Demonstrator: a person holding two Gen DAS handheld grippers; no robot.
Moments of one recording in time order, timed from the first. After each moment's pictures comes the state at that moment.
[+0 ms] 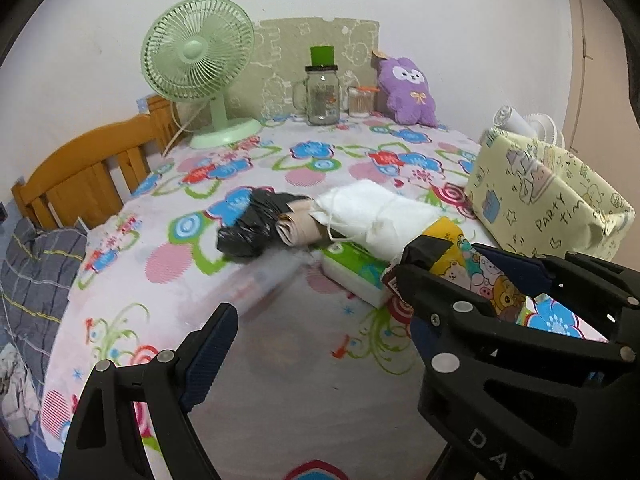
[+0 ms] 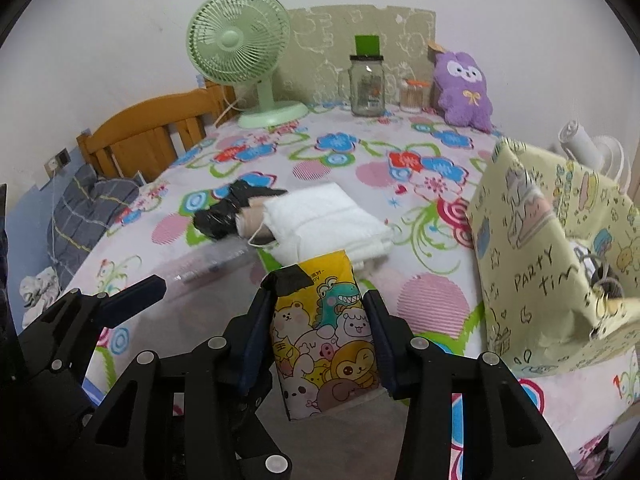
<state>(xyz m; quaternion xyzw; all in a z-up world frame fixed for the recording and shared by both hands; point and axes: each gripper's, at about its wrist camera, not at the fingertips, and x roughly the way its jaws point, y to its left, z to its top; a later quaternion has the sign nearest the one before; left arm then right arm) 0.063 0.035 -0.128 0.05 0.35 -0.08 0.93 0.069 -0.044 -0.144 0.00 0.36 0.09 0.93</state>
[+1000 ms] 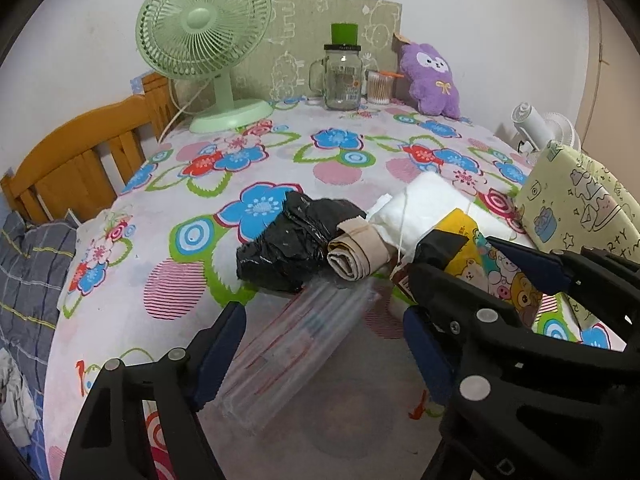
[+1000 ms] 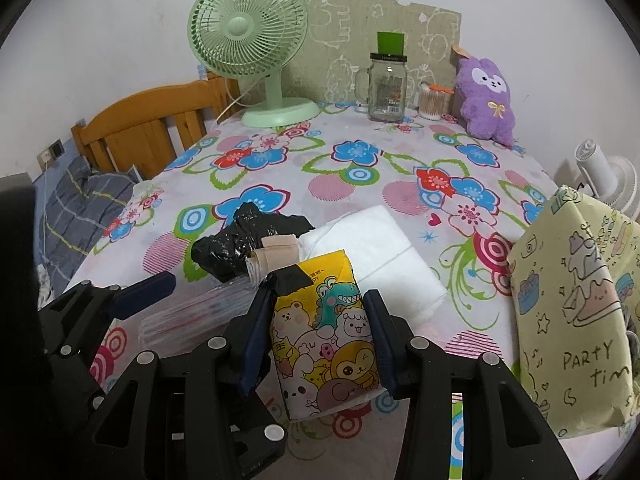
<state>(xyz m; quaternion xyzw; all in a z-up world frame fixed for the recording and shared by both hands) 0.125 0.068 -0.142 0.04 0.39 -0.09 0.92 0.123 -0.011 -0.148 -0.02 0.37 0.09 0.92</state>
